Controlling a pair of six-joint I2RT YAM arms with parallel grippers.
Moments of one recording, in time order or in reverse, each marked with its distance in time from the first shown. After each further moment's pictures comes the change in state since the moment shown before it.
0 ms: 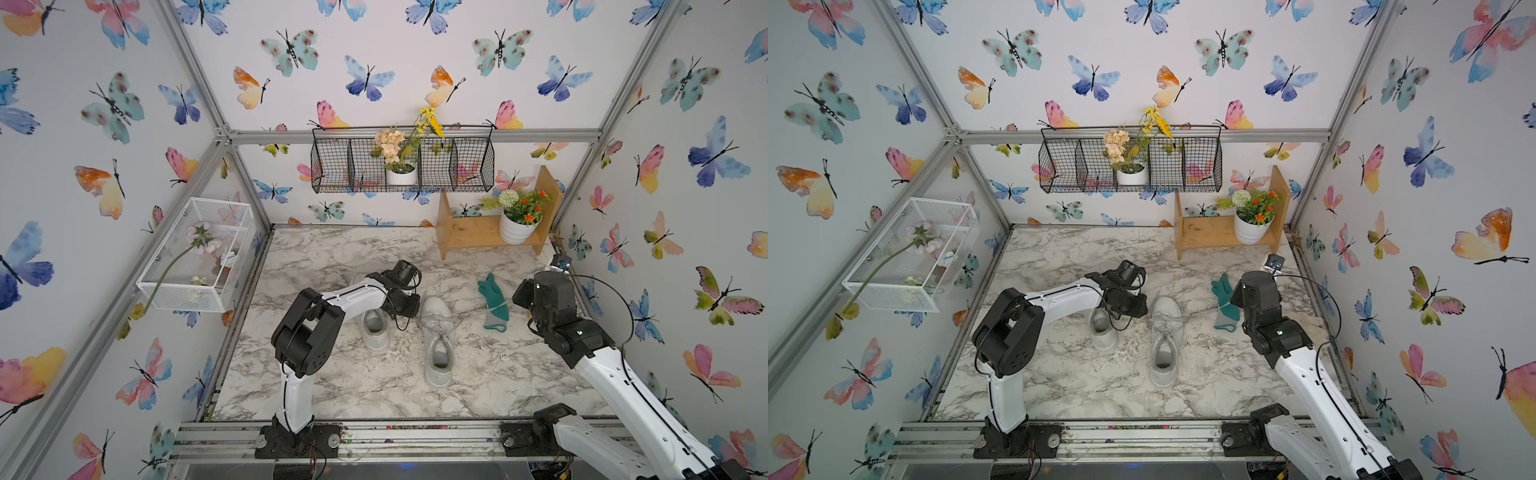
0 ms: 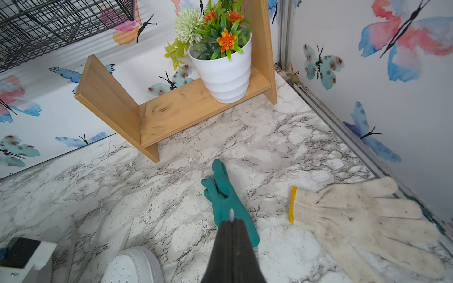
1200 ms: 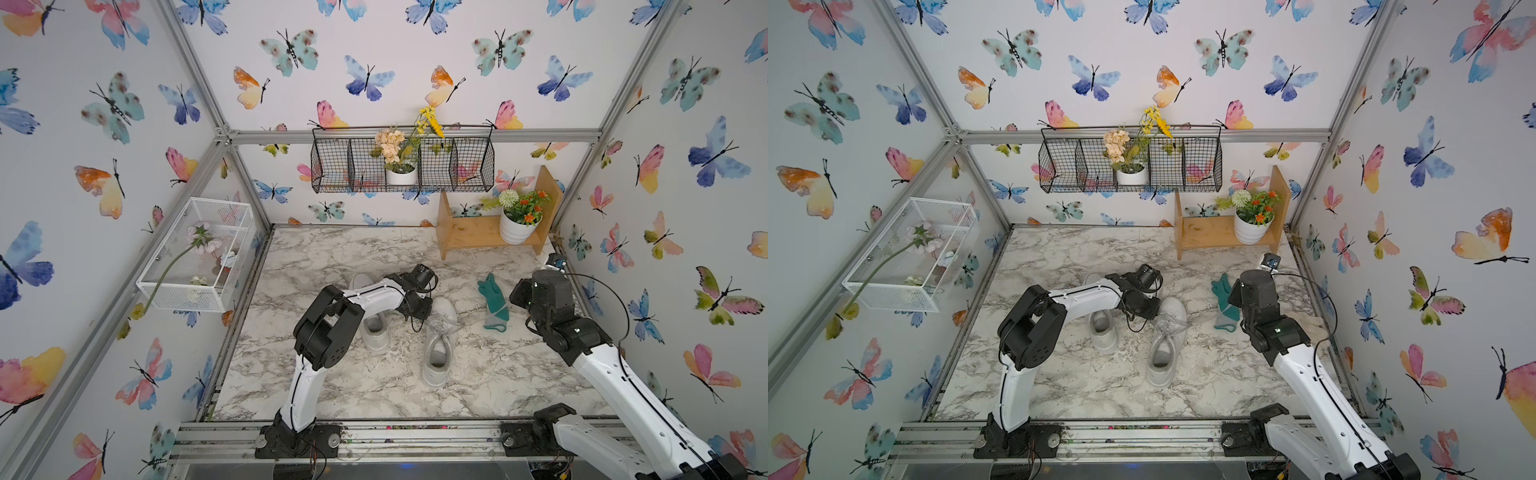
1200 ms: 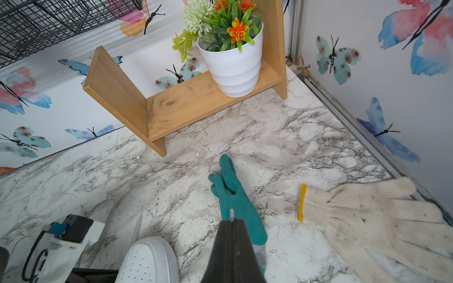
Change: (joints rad) left arm -0.084 0.143 0.147 -0.013 -0.122 0.024; right arm 0.000 0.024 0.000 0.018 -0.048 0.000
